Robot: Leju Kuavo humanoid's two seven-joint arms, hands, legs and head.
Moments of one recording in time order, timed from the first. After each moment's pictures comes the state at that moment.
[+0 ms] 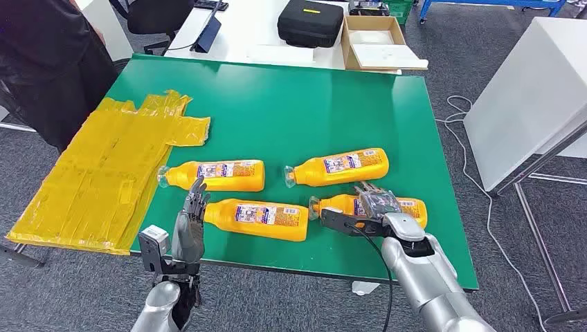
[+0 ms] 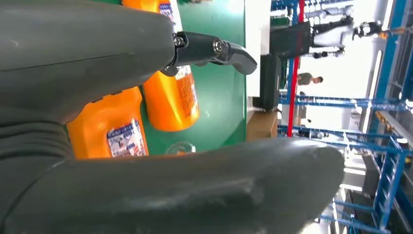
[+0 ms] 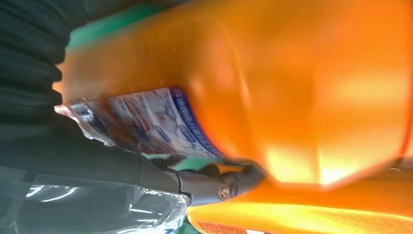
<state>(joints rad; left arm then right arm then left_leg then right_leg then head) -0.11 -0.18 0.02 -1.12 -0.04 -0.12 -0.70 -0.52 -0.05 0.40 -0.78 1.29 0.29 0.10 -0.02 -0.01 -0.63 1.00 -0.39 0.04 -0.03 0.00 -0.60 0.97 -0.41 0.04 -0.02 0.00</state>
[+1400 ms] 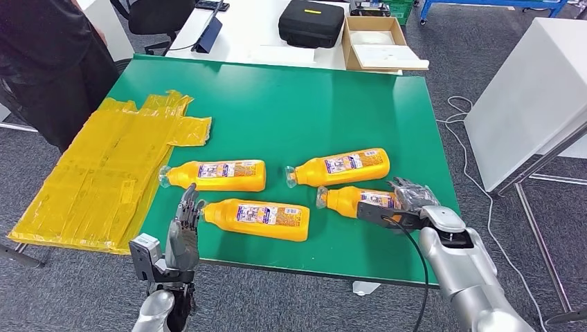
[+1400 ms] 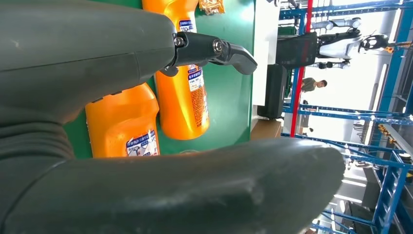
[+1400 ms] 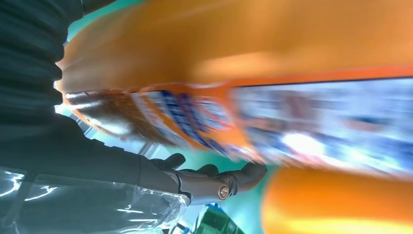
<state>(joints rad) -0.06 -0.20 0.08 -1.14 -0.04 -0.16 -0.70 -0.53 -0.19 0.28 -0.78 1.29 0.35 -0.04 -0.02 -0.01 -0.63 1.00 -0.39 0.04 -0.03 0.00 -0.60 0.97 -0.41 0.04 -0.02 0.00</state>
